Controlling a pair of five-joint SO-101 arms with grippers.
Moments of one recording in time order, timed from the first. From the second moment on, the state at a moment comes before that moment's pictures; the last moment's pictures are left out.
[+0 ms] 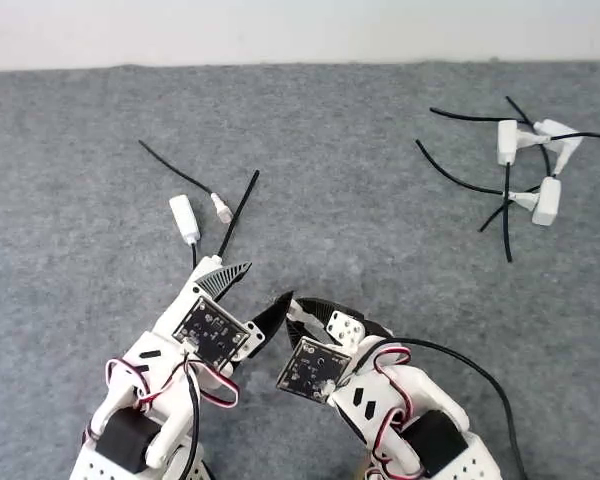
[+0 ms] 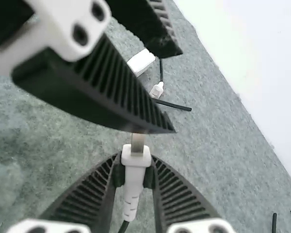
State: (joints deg) left arm 22.5 -97.8 82.5 49.9 -9.7; right arm -40.2 -102.7 86.2 50.1 35.4
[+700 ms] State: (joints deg) left arm 22.2 -97.9 85.5 45.5 -9.6; right arm -41.3 -97.8 84.3 45.1 31.0
